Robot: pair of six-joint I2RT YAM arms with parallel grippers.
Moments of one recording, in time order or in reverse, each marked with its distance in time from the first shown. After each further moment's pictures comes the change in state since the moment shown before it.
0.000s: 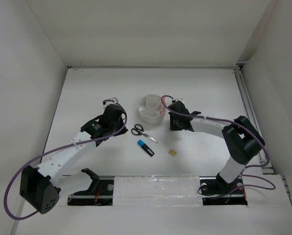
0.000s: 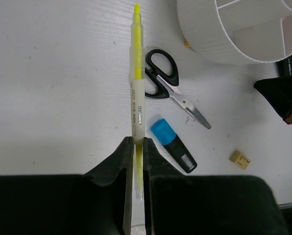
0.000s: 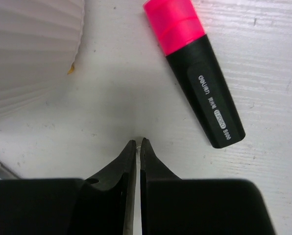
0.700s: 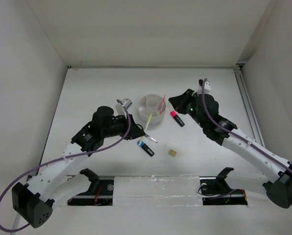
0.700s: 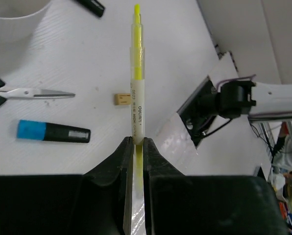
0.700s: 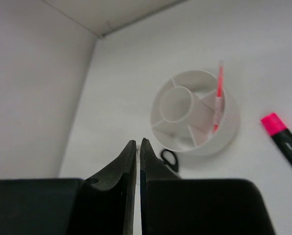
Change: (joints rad) left arm 0.000 -0.169 -0.078 0.279 0.638 0.167; right arm 0.058 -0.594 -0.032 0.186 0.036 0.233
